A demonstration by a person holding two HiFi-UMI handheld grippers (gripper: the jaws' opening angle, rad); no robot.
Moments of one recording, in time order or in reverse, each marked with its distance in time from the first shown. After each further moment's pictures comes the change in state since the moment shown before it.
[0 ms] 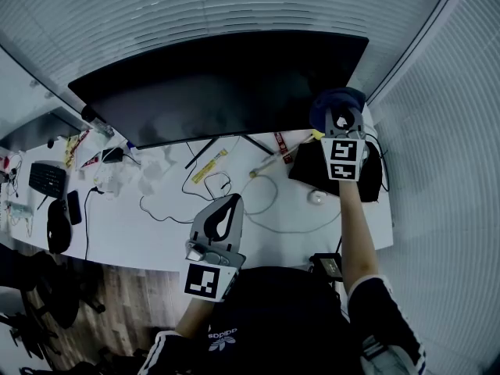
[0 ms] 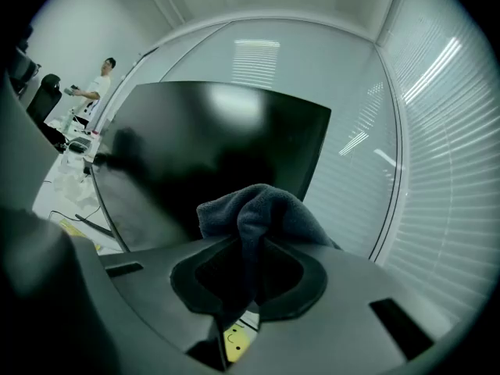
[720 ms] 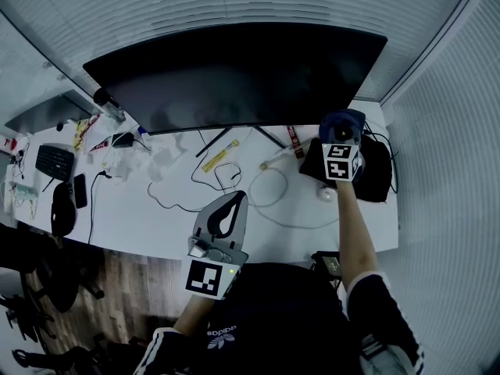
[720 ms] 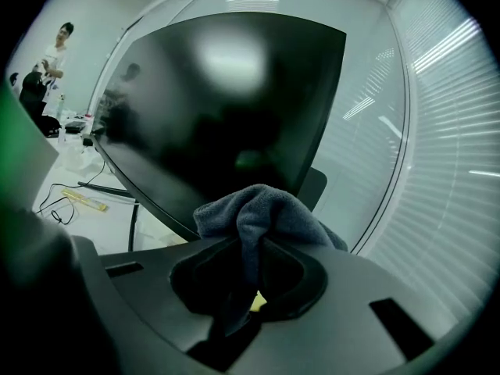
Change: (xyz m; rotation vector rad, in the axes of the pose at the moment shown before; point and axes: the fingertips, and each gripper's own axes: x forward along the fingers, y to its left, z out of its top) left arm -0.021 0.002 -0.003 0.009 0.017 0.031; right arm 0.010 0.046 -0.117 0.038 0.277 0.027
